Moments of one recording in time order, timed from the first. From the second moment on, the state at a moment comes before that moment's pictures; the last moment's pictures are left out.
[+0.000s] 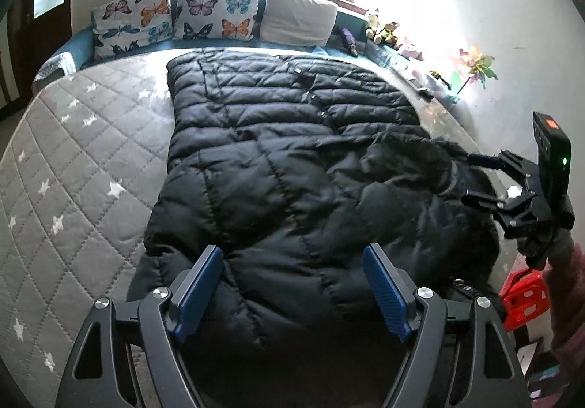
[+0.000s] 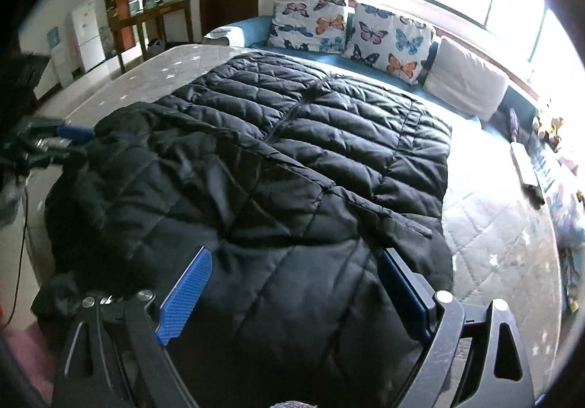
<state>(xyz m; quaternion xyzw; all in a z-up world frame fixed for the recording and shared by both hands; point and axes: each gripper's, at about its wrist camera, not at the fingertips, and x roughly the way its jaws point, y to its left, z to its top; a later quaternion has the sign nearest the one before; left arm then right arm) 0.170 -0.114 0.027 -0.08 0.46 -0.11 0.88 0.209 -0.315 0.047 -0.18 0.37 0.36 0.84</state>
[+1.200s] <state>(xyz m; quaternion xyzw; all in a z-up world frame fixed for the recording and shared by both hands) 0.053 -0.204 -0.009 -0.12 0.56 -0.22 0.79 0.083 -0.357 0.004 -0.36 0.30 0.37 0.80</state>
